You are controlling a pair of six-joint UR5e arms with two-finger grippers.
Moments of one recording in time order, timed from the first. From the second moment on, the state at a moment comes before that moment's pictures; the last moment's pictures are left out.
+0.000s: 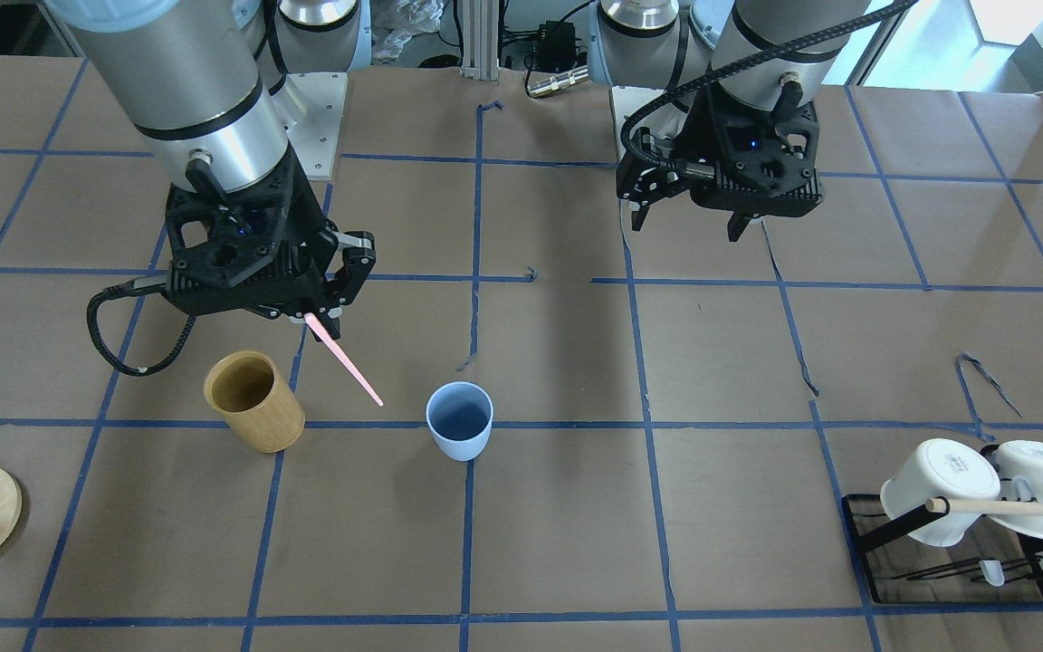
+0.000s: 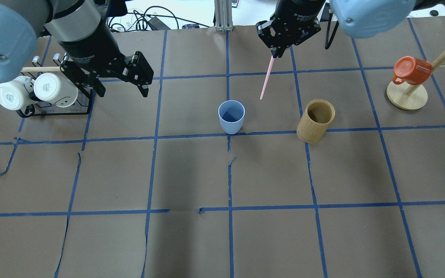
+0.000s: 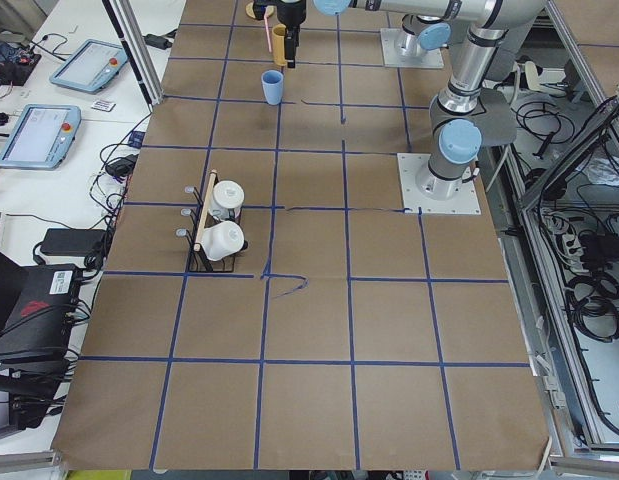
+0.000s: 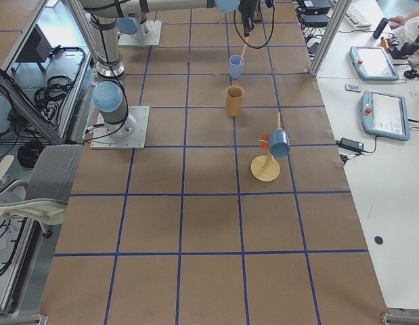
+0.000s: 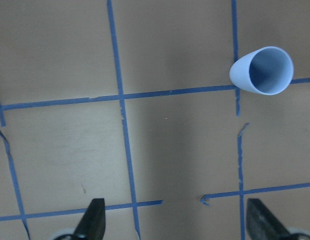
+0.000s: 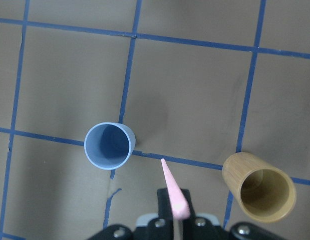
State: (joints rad) left arm -1.63 -1.59 -1.52 -1.61 1.57 0.00; right arm 1.73 -1.36 1.38 -1.76 -1.45 0.01
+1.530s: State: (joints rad) left arm -1.61 -1.56 -1.57 -1.44 1.56 -0.16; right arm 1.87 -1.24 1.43 -1.89 -1.47 0.23
